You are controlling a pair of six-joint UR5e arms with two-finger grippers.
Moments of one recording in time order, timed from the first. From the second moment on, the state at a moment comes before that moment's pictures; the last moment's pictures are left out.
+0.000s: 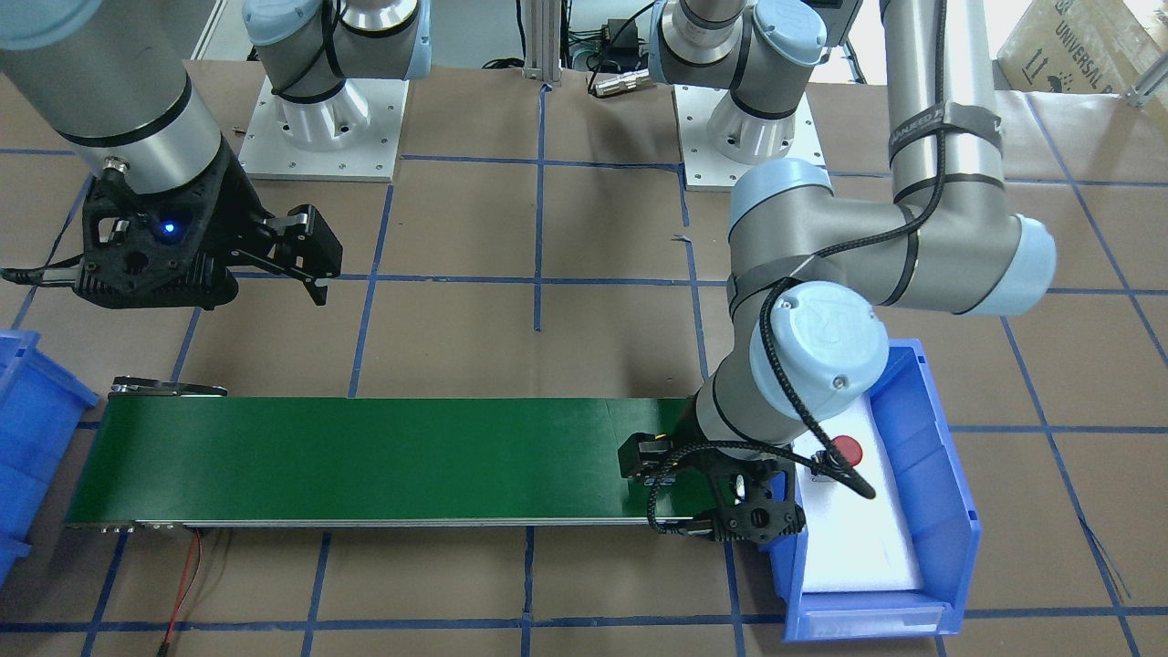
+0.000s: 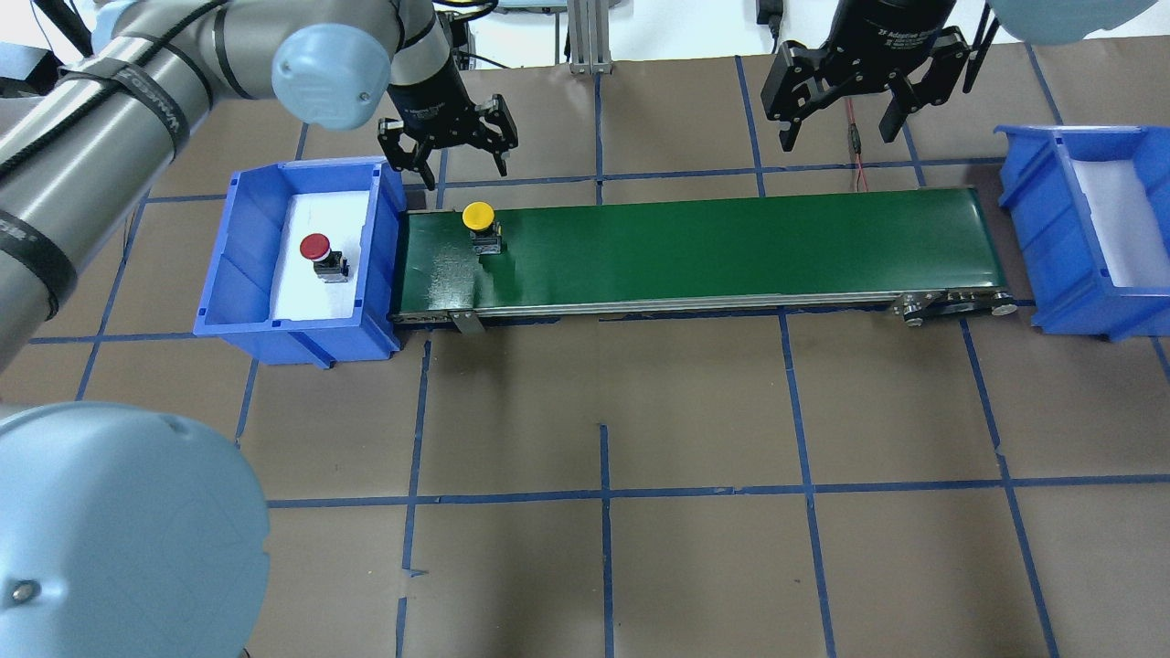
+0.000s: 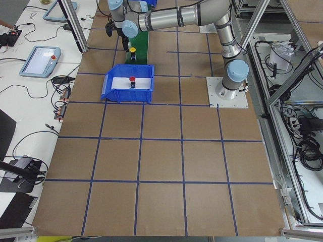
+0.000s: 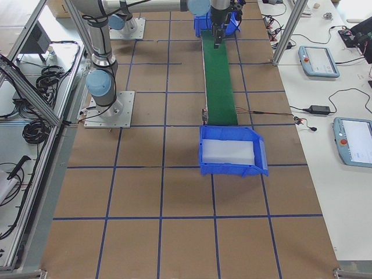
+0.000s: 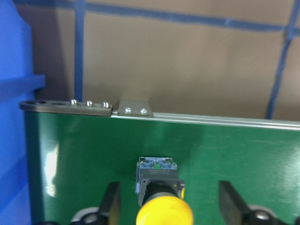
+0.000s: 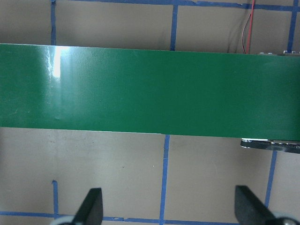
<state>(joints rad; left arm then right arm) -1.66 -2.09 -1.24 -1.41 1.48 -0.21 1.59 -1.39 1.35 -1.53 -1.56 -0.04</state>
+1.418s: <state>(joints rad) -1.36 -2.12 -1.33 -1.40 1.50 0.16 1.59 -1.39 1.35 -1.53 -1.56 -0.04</state>
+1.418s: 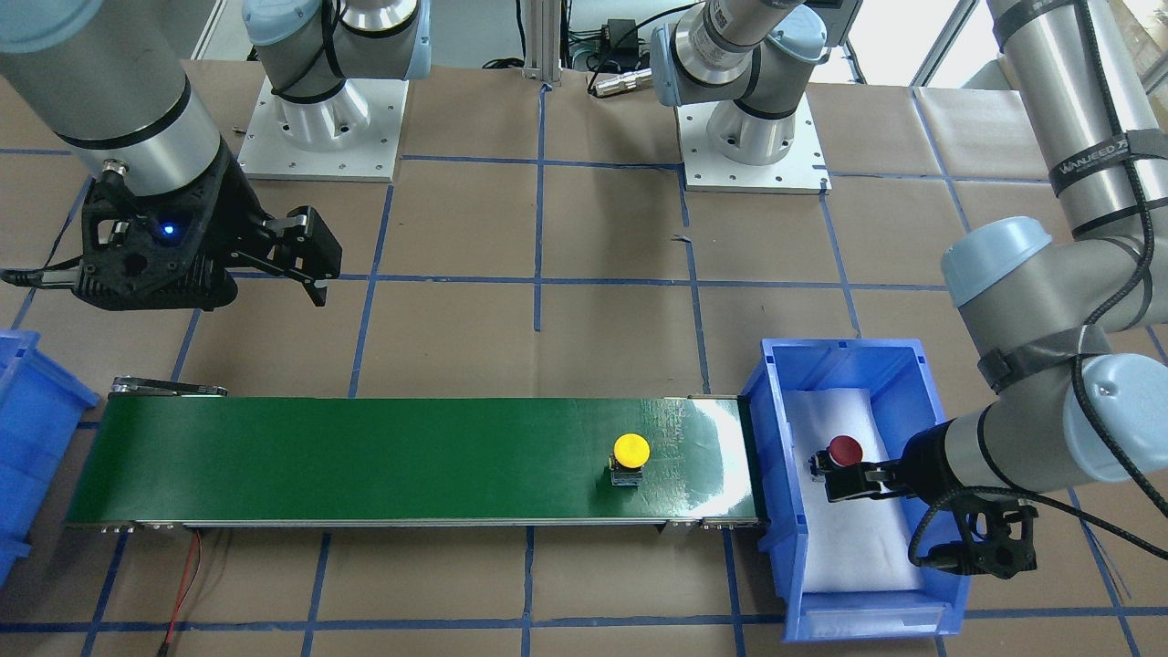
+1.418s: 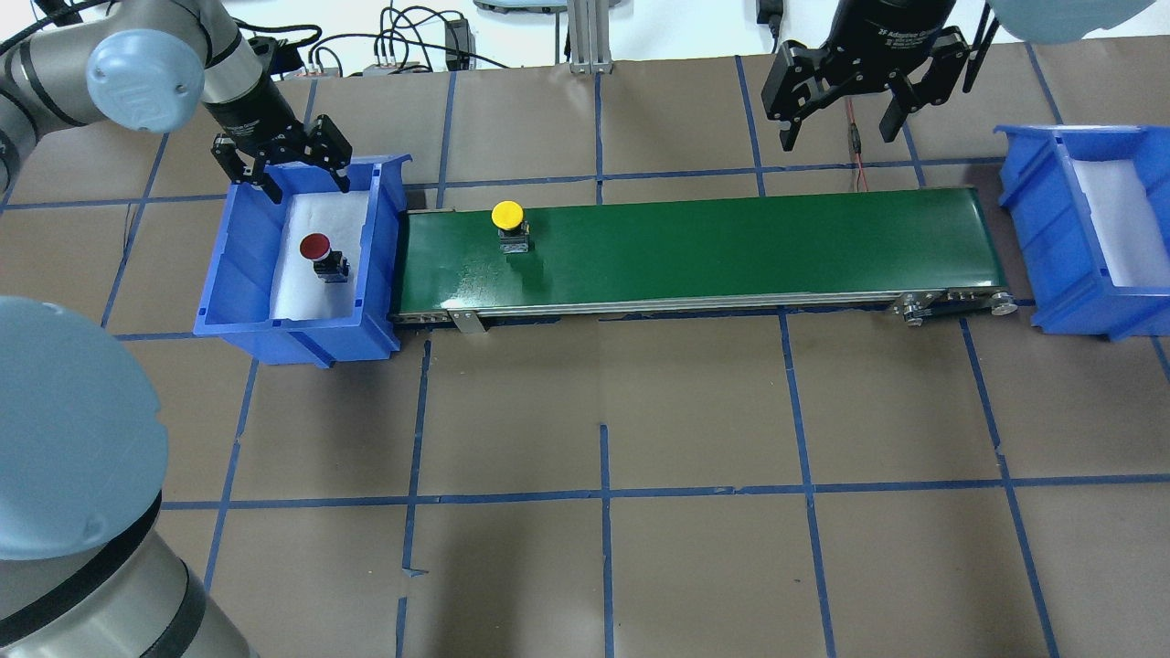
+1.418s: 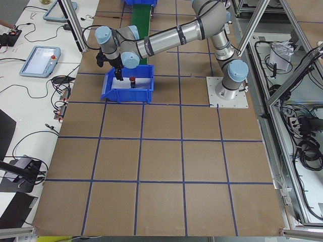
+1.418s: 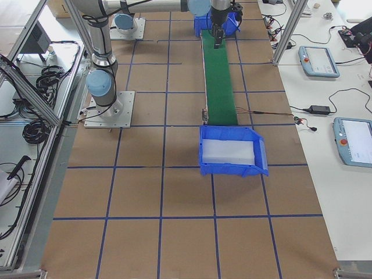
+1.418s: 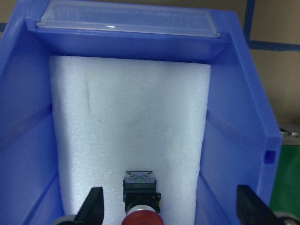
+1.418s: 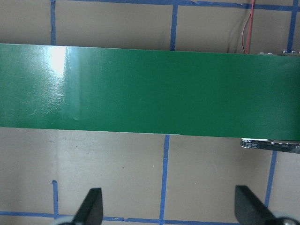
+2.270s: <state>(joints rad) -1.32 -2.06 -1.54 -1.30 1.50 0.10 1.59 -1.39 1.35 -1.53 -1.56 -0.04</state>
